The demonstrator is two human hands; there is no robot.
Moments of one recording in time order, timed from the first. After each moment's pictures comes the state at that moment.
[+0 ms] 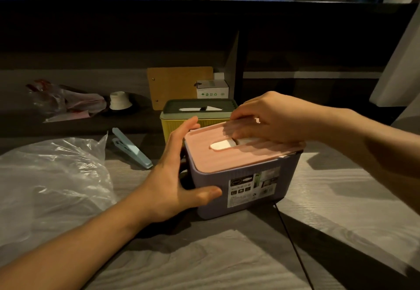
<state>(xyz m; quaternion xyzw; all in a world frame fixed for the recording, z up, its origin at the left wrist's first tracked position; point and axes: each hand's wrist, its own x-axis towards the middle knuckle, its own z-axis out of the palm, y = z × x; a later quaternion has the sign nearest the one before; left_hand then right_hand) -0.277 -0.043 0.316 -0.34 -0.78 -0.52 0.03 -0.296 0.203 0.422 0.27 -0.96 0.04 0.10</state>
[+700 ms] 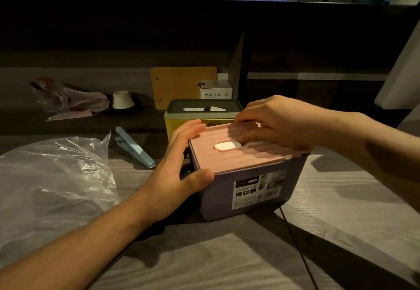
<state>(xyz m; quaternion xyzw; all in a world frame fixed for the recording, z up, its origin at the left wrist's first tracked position) -0.277 -0.043 0.319 -0.34 -0.78 -0.52 0.06 -0.296 0.201 0.419 0.27 -0.96 -0.01 0.11</state>
